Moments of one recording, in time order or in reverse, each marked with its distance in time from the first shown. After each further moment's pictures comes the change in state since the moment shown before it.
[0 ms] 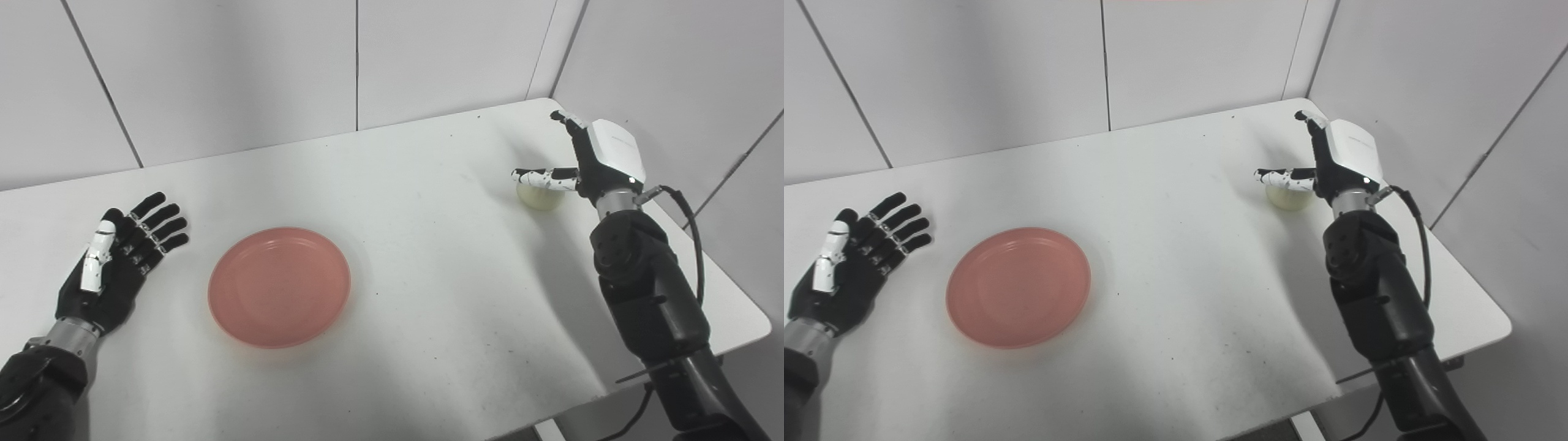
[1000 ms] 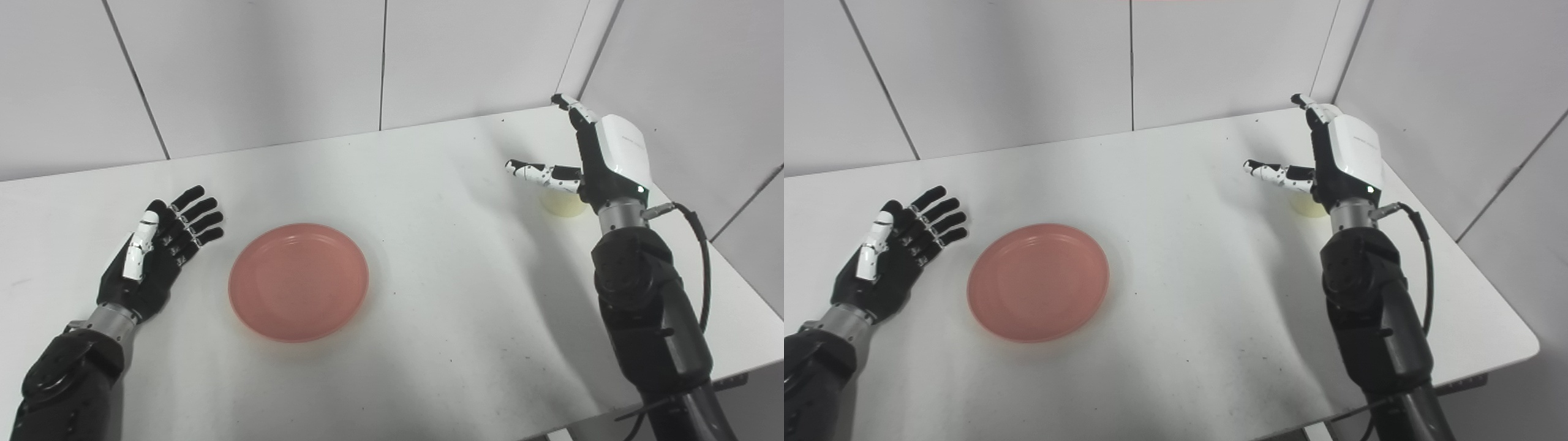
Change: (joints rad) left arm 0.027 -0.026 -0.028 -0.071 0.026 0.025 0.040; right arm 0.014 0.094 0.003 -0.162 -0.025 -0.034 -0.040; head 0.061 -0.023
